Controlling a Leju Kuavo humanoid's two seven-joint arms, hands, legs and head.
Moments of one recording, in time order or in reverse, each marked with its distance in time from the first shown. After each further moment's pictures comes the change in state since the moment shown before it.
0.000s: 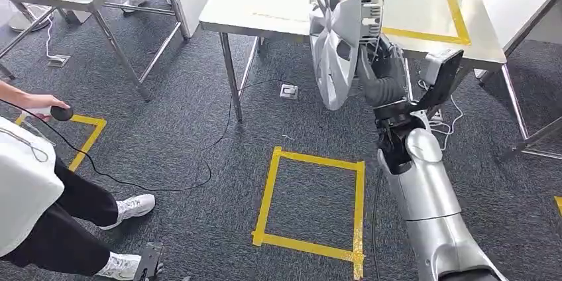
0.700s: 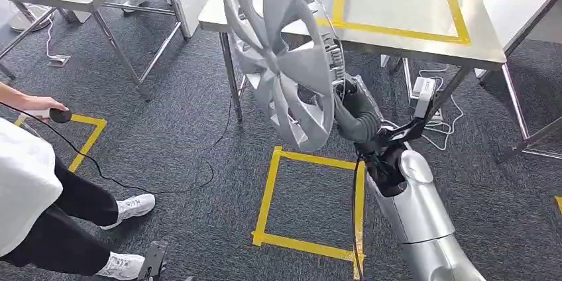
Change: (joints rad) left arm -0.027 -0.006 -0.024 0.055 -0.010 -0.012 -0.022; right arm 0.122 -0.003 0.070 -0.086 -0.276 0.442 0.078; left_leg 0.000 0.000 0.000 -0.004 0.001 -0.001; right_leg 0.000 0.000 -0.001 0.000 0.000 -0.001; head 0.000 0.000
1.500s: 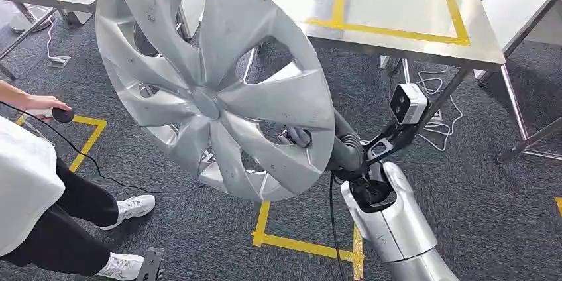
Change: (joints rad) left arm 0.042 0.005 0.012 -0.035 -0.002 0.007 0.019; right arm 0.043 0.053 0.112 -0.075 -0.422 0.197 0.245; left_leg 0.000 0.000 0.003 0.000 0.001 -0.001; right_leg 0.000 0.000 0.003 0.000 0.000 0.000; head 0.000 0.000
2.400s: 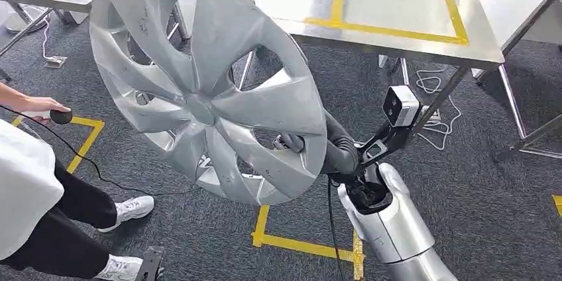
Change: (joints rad) left arm 0.012 0.019 0.000 -0.046 -0.003 -0.005 0.019; right arm -0.001 0.002 0.019 0.008 0.013 0.008 -0.005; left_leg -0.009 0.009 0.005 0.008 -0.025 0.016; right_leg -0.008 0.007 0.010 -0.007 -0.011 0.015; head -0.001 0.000
